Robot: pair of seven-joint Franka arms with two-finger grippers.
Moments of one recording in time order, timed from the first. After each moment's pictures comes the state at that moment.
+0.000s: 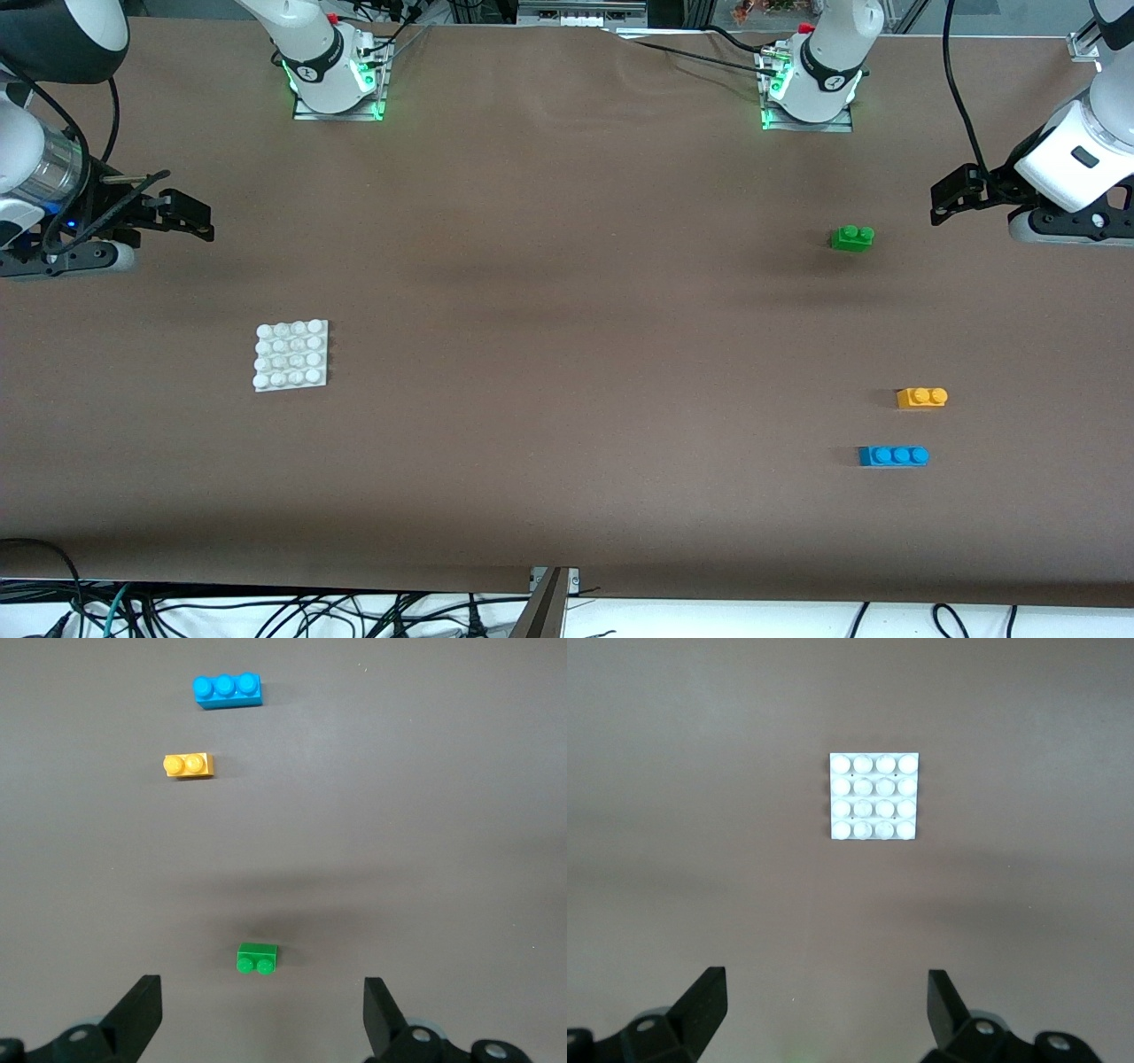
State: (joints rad) left arm 0.02 -0.04 -0.07 -1.70 0.02 1.60 -0.01; right arm 0.07 0.08 -0.01 -1.62 0.00 1.59 -0.04
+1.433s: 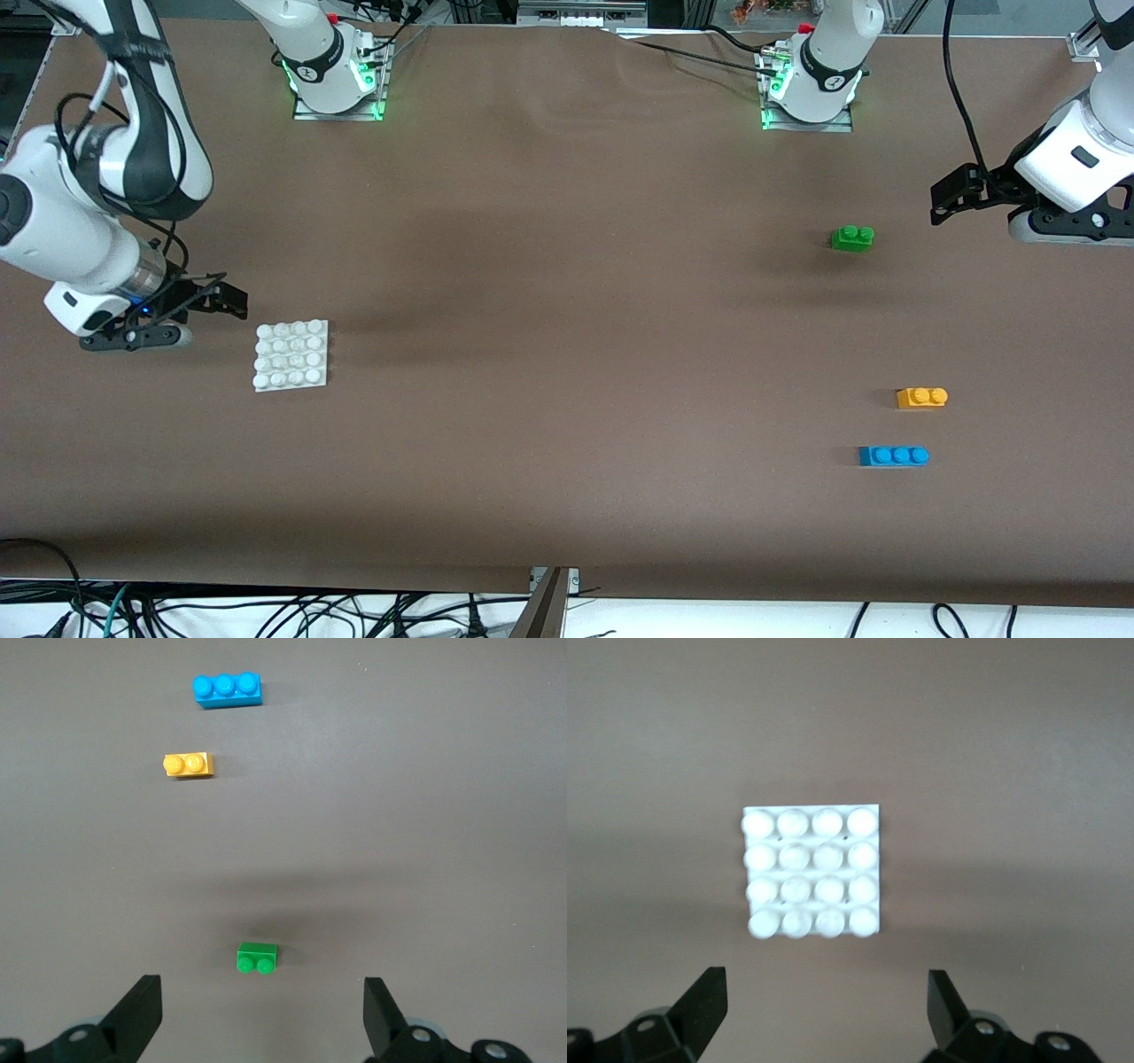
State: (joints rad) left arm 0.02 -0.04 -0.07 -1.70 0.02 1.60 -0.01; right arm 0.03 0.26 -0.07 -1.94 0.00 2.20 -0.13
